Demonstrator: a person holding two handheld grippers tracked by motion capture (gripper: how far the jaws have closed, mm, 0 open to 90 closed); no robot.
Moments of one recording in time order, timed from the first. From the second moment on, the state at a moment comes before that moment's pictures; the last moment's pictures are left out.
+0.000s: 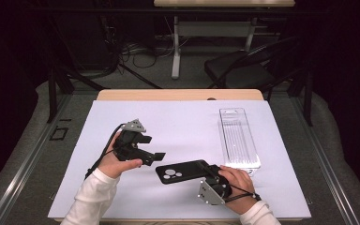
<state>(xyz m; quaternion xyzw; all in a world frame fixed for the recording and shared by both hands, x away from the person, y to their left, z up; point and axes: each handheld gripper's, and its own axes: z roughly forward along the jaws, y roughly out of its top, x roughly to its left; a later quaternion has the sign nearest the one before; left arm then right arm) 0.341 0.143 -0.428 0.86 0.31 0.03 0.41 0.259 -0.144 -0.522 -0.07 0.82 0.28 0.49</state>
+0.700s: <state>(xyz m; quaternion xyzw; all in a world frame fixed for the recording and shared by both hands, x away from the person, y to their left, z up) 0.347 0.158 -0.428 0.85 0.33 0.04 0.41 0.265 -0.151 -0.519 0.03 0.85 0.35 0.39</state>
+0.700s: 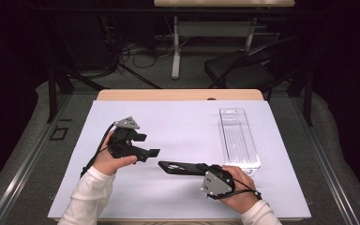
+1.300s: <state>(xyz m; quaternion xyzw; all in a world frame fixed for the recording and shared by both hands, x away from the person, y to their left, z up) 0.349 0.164 -0.428 0.85 0.32 0.04 0.41 0.274 -0.160 -0.514 0.11 0.86 0.42 0.29</state>
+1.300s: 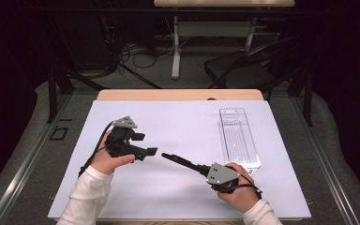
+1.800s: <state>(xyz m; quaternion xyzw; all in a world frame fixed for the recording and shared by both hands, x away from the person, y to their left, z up) 0.345 0.160 -0.427 0.86 0.30 0.04 0.42 0.281 -0.168 -0.514 0.16 0.84 0.48 0.20</state>
